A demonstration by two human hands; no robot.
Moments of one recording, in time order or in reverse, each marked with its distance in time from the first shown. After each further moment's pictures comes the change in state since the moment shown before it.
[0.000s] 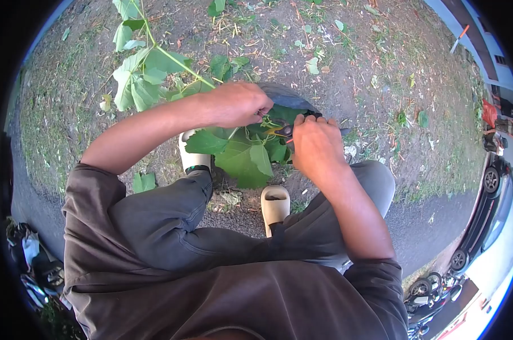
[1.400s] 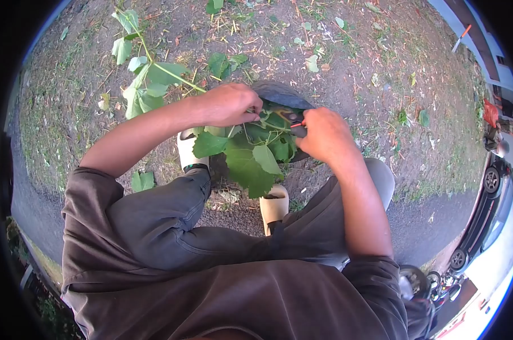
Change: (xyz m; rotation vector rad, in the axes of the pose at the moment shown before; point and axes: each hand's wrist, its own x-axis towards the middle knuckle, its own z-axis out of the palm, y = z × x) left_hand -0.002 -0.024 0.020 -0.010 0.046 0.021; right_hand 0.019 0.038 0.007 0.321 0.060 0.044
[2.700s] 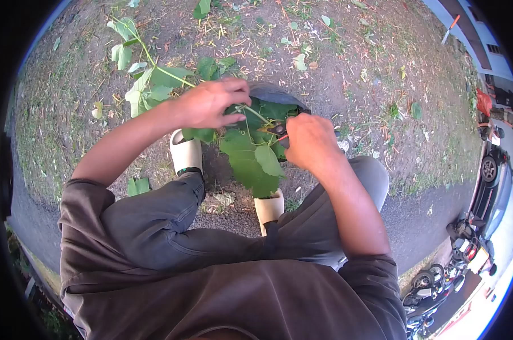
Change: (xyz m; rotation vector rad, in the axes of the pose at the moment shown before) left_hand -0.016 -0.002 -0.007 -0.035 0.198 0.181; right_hand -0.019 -0.016 -0.002 -0.152 -0.129 -0.024
